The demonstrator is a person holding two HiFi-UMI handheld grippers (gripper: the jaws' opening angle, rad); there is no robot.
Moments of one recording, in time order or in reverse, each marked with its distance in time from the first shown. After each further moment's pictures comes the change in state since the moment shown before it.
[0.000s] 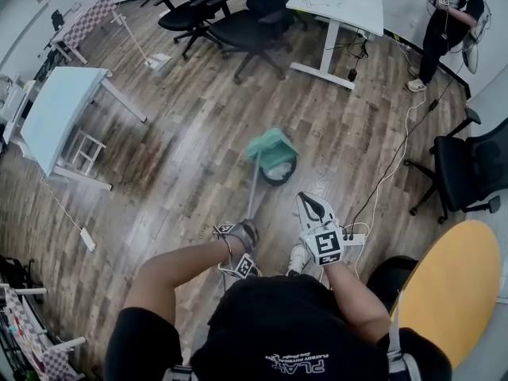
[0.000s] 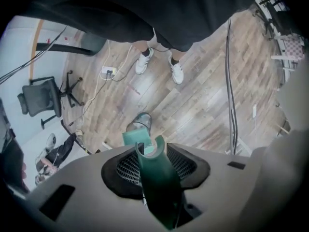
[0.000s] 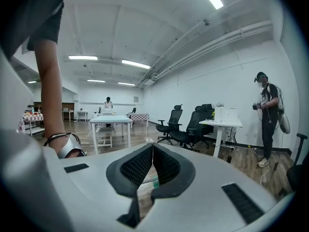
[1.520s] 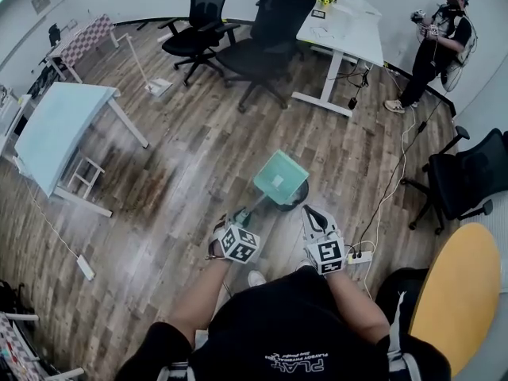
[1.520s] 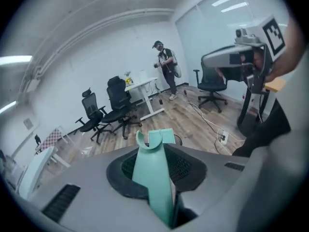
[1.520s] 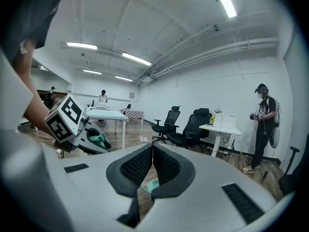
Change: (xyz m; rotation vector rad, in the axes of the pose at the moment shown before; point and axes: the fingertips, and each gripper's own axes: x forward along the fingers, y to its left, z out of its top) left arm -0.038 -0.062 -0.230 -2.105 -0.378 0.263; right arm 0.077 0.097 0.033 -0.077 0.025 -0.096
